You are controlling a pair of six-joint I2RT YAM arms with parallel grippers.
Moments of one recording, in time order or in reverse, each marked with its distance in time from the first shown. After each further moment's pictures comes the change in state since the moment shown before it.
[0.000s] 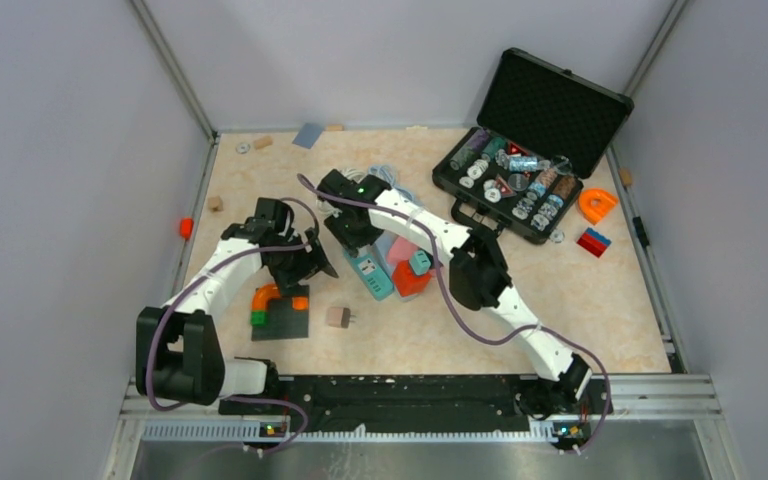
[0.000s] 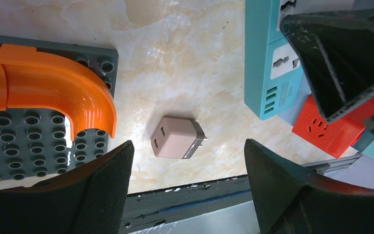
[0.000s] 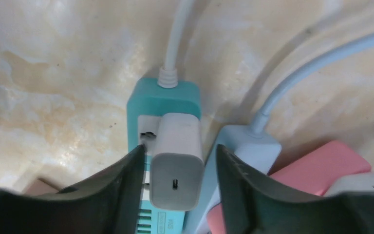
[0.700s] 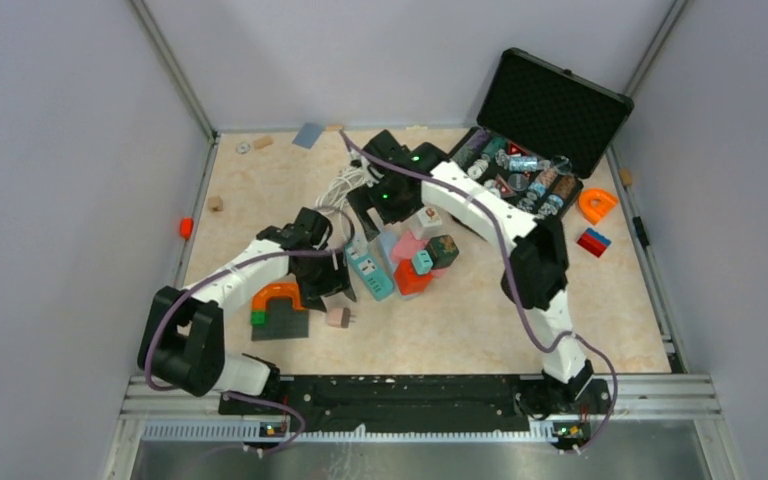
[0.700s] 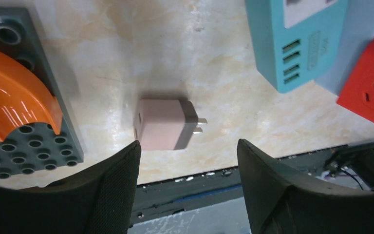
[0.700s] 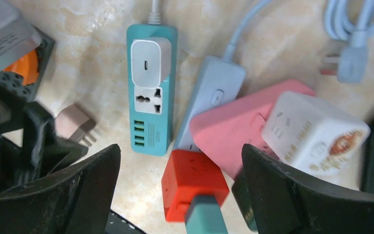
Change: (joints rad) left arm -0.237 0.054 -0.014 -0.010 -0.036 0.005; right arm -0.105 -0.349 -0.293 0.005 -0.188 -0.034
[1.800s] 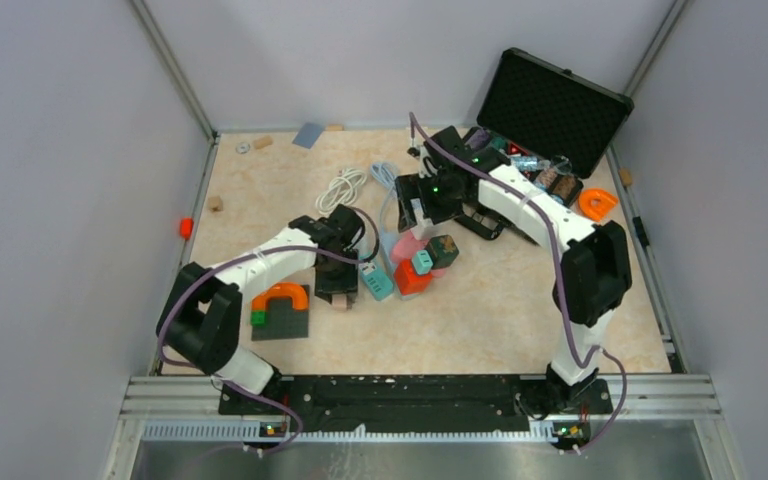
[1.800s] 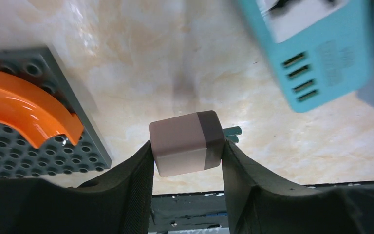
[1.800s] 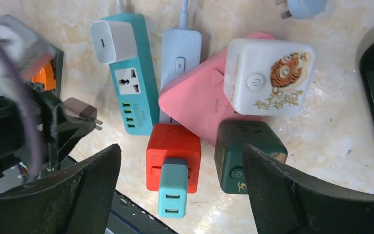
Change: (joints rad) left arm -0.192 0.166 0.116 -0.077 -0.255 0.031; right arm -0.206 -0.344 -0.475 0.236 -0.167 0.132
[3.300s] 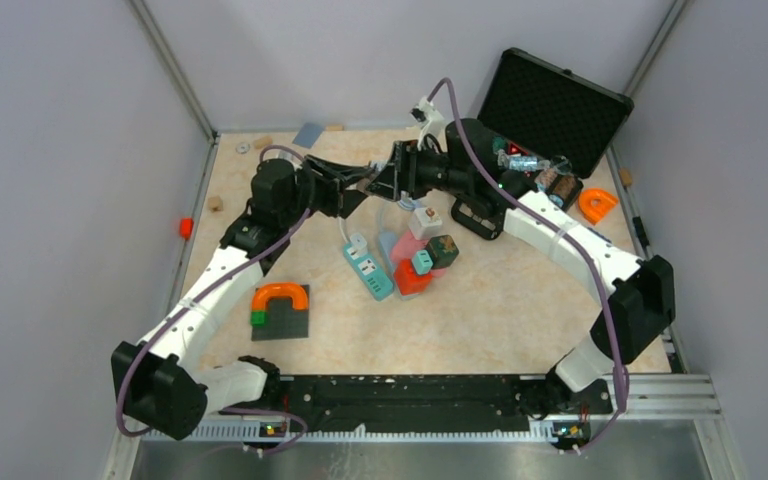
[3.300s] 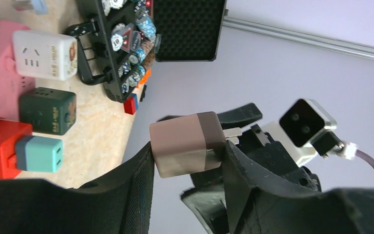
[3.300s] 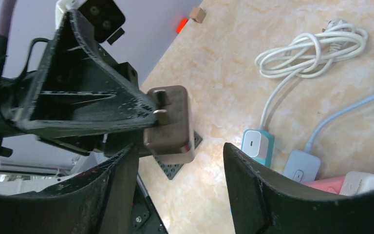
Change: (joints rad) left arm 0.192 -0.368 0.055 0.735 0.269 -0.948; right arm 0.060 -0.285 -0.242 0.689 -0.193 0.249
